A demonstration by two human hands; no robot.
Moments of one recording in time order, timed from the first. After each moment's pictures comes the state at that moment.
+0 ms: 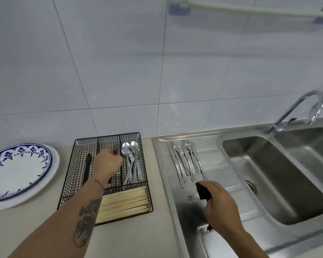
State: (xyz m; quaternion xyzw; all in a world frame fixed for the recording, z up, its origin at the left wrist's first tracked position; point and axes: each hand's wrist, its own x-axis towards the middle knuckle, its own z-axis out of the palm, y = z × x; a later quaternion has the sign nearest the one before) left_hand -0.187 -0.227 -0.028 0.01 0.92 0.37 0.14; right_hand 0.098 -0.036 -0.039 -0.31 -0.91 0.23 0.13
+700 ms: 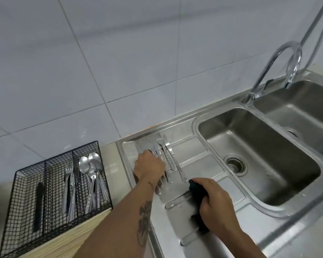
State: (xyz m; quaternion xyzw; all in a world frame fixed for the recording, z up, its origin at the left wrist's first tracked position) left_hand -0.102 -0.005 -0.089 0.15 0.95 0.22 0.16; right_hand 0.117 0.024 -0.083 -0.38 -0.84 0.33 0.21
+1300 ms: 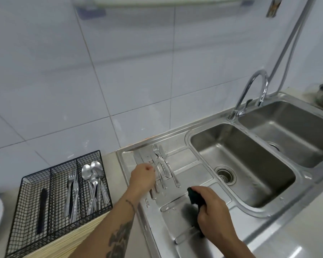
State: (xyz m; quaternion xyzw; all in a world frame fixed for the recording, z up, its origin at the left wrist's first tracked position) left_hand -0.082 -0.053 -0.042 0.20 0.87 0.37 0.26; right_hand 0.144 0.005 -0.062 -0.37 -0.83 0.33 0.23
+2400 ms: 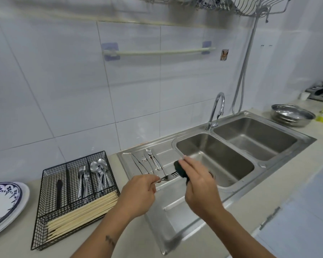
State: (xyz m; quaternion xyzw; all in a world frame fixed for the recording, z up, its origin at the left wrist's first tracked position) left_hand 0.055 -0.209 0.066 0.49 0.82 0.26 0.12; right_hand 0.205 -0.085 0.045 -0.25 -0.88 0.11 0.39
